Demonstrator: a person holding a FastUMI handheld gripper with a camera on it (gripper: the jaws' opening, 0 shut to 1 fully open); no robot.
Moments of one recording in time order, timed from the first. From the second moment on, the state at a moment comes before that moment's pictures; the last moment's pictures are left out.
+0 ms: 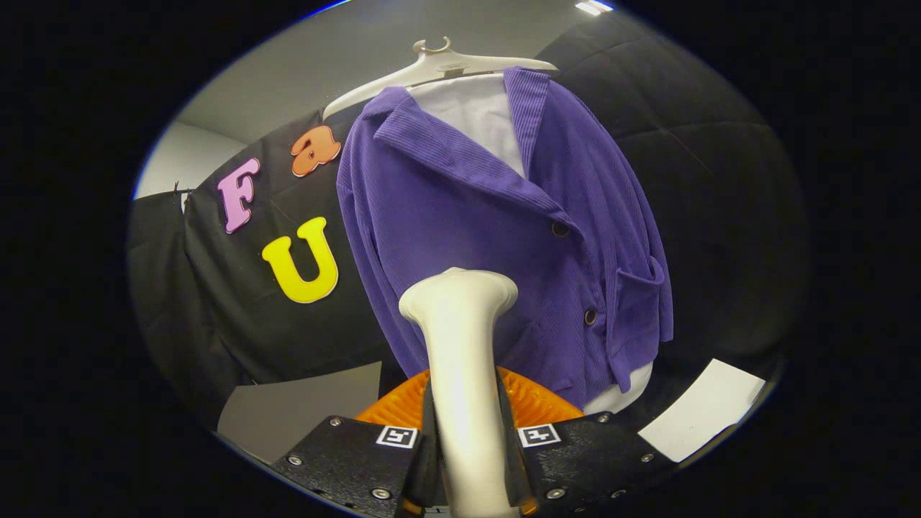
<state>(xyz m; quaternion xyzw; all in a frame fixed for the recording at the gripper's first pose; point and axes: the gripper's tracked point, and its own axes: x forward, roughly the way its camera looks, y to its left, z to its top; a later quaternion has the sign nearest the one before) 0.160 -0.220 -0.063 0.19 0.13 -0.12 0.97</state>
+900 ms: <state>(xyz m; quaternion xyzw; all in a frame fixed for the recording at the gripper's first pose) 0.137 -0.220 -0.188 0.18 0.22 -0.17 0.94</state>
